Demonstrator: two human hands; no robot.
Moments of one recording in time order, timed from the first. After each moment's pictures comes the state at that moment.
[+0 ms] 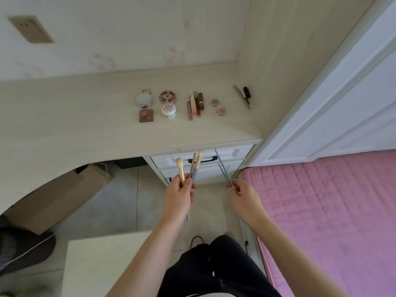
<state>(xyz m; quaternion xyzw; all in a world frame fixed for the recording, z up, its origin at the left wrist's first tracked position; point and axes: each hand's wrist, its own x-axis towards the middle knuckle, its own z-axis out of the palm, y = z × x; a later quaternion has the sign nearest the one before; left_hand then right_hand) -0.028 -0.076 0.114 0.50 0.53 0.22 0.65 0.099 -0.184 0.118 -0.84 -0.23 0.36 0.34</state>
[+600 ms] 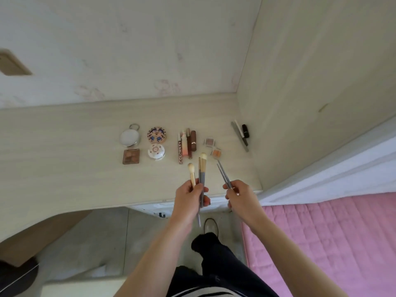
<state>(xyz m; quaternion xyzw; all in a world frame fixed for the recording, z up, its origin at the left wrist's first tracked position) 0.132 0.027 0.111 0.42 0.54 0.19 0.70 0.248 -0.059 0.118 -0.82 -0.20 0.40 0.35</state>
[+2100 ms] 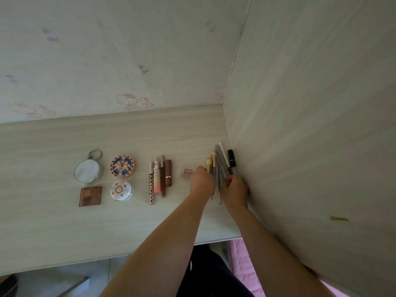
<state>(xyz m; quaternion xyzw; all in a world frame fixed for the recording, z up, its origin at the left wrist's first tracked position) 0.351 0.138 0.032 0.63 0.60 -0.07 0.49 0.397 0.052 0.032 -0.91 -0.14 0.30 0.26</state>
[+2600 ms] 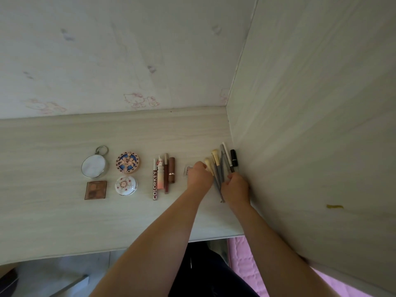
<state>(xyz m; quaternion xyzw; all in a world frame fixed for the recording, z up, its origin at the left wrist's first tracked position) 0.336 0.147 0.039 0.66 0.58 -0.03 0.47 0.396 0.052 0.041 -0.90 -0.18 0.30 0.25</state>
